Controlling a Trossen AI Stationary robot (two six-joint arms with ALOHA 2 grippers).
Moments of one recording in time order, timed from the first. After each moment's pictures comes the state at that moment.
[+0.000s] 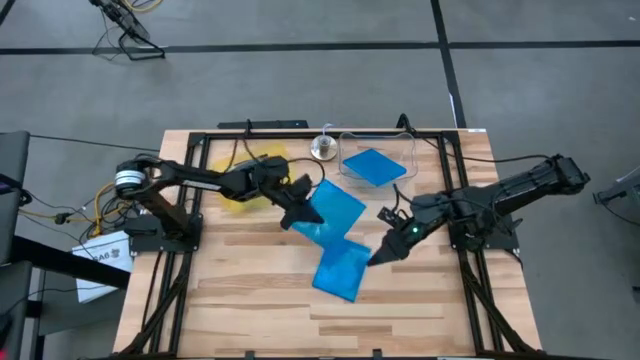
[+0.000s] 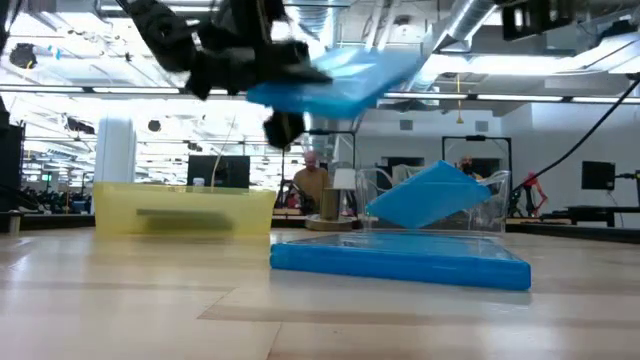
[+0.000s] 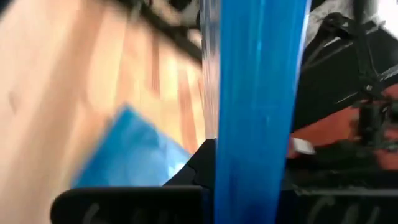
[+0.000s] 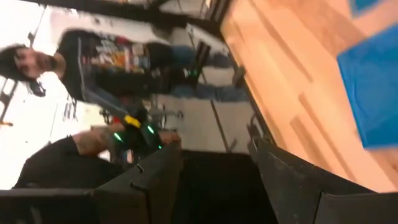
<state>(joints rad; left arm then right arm) 0.23 1.60 0.82 0.46 0.73 -0.59 0.27 1.11 0.82 -0.05 -0.31 1.28</state>
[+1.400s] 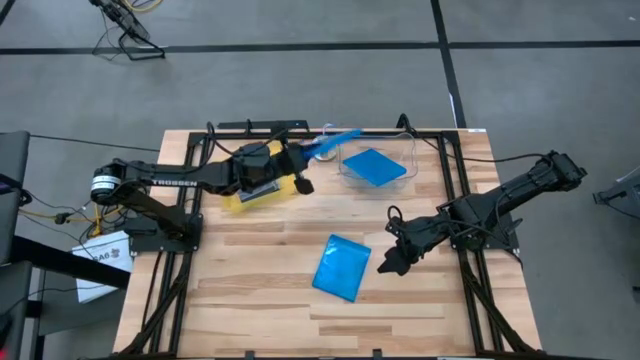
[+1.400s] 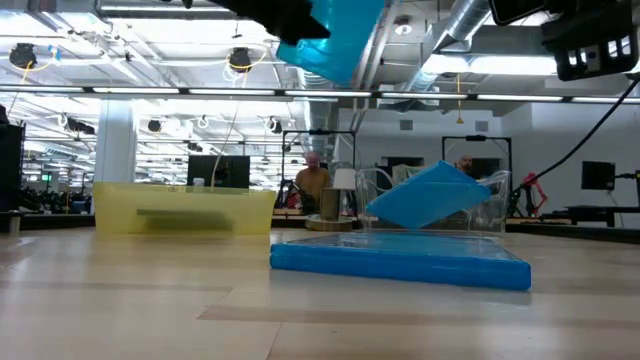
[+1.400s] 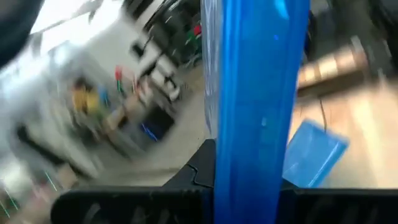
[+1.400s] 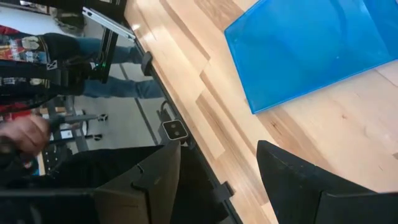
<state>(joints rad) 0.15 1.39 1.03 0.32 -0.40 0.66 0.40 1.12 0.82 -0.39 -0.12 1.27</state>
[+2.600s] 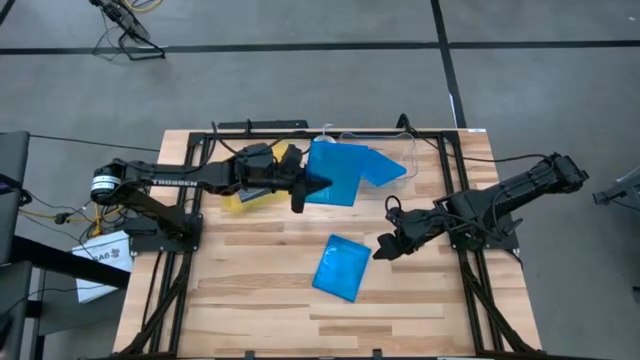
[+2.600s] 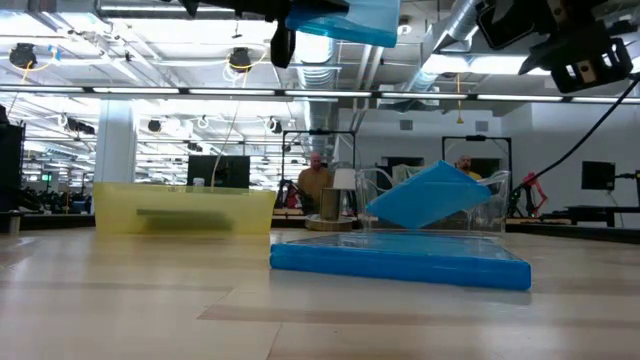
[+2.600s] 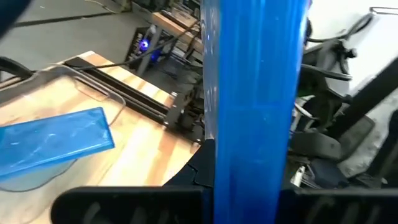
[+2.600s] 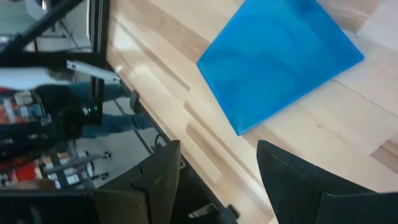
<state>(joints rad) 0.15 1.39 1.03 0.25 0.13 -0.49 0.33 1.12 0.82 -0.44 -0.08 1.41</state>
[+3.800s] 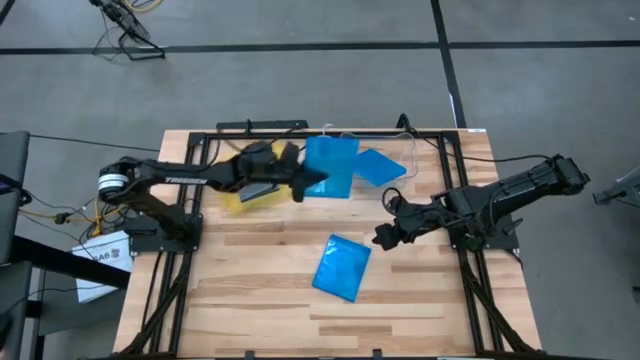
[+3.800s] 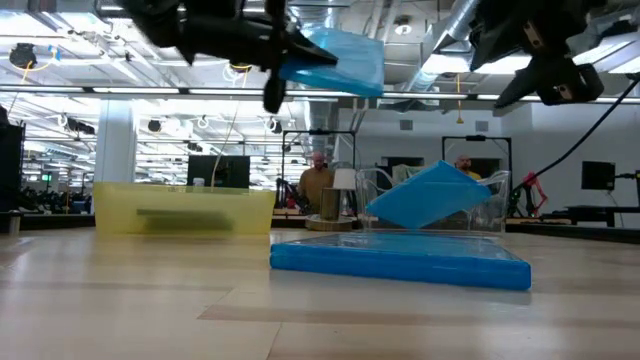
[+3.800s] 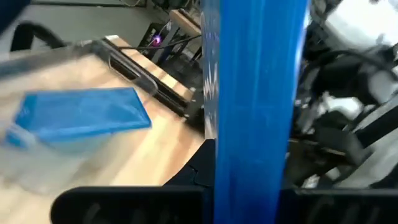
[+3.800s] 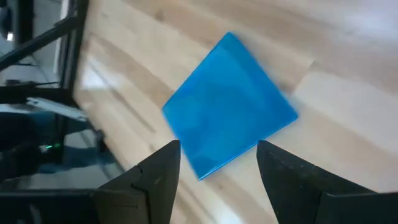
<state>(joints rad) 0.27 1.43 0.84 0.49 0.22 -0.60 0.26 1.12 0.82 -0.53 0.04 1.32</state>
